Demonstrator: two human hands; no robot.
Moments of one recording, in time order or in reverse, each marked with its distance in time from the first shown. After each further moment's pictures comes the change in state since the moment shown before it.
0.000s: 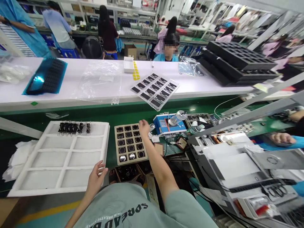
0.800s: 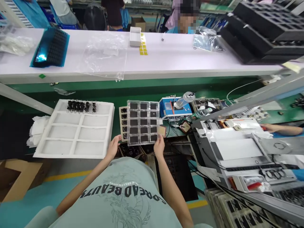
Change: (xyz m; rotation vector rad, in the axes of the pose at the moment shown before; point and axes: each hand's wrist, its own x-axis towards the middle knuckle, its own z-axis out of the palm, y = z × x) left_hand 0.001 -0.001 0.064 -0.077 -0.140 0.007; right_hand -0.228 0.102 -0.047 0.145 0.157 0.354
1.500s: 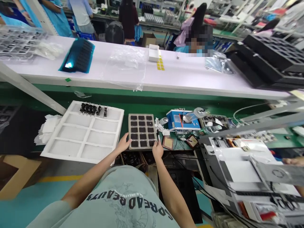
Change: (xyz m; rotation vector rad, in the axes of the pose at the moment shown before) left_hand 0.080 -0.006 -0.015 0.232 -0.059 0.118; right_hand 0.014 -0.024 0.066 -0.390 -0.104 0.033
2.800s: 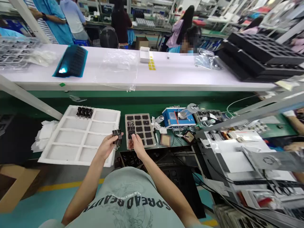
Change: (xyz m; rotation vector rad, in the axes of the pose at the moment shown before) left_hand -0.072 0.101 -0.067 -0.848 -0.142 -0.140; right_hand -0.089 -0.146 -0.043 0.972 -0.671 -0.063
